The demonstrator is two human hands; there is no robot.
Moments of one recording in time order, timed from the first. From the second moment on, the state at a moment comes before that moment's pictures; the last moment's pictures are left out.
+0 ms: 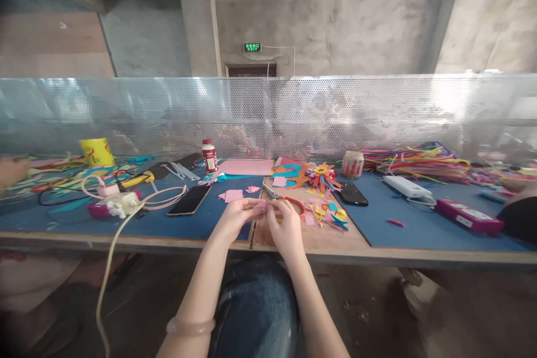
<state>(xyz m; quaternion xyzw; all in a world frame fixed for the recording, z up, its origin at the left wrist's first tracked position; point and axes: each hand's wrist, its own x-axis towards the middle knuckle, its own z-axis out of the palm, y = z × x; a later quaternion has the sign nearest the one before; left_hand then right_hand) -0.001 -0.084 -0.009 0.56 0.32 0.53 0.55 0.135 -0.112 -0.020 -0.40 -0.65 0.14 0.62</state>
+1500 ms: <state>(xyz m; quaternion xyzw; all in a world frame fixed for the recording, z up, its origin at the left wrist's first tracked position) 0.004 -0.093 -0.002 0.65 0.32 0.51 0.47 0.145 -0.103 -0.021 -0.40 -0.63 0.31 0.58</state>
